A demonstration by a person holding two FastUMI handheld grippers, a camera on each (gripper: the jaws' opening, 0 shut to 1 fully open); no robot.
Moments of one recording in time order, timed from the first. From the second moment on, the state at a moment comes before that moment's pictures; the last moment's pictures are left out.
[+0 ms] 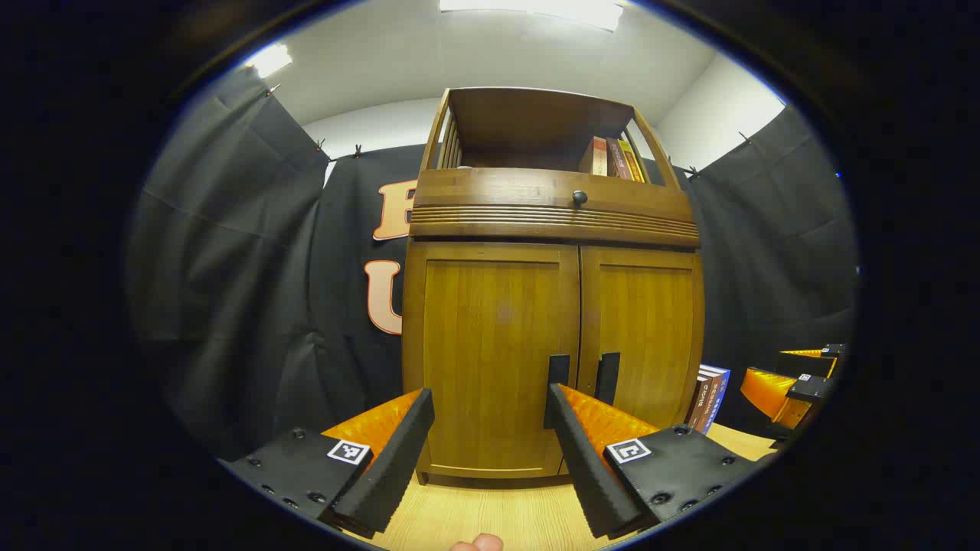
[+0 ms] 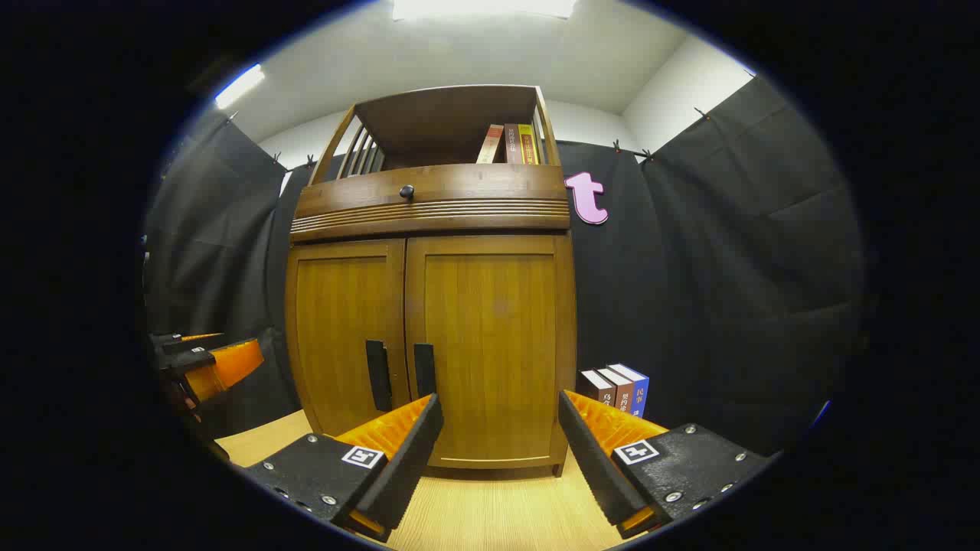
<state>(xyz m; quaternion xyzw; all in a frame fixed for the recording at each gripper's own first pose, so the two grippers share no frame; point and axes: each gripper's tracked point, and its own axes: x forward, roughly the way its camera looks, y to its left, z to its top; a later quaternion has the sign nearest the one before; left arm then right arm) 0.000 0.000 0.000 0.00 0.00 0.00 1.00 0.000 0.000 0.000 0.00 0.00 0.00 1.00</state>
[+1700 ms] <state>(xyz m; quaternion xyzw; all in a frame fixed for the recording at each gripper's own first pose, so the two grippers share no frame) 0.004 0.009 -0.008 0.01 0.00 0.01 1.00 0.055 0.032 0.024 0.02 -0.02 0.04 1.00</state>
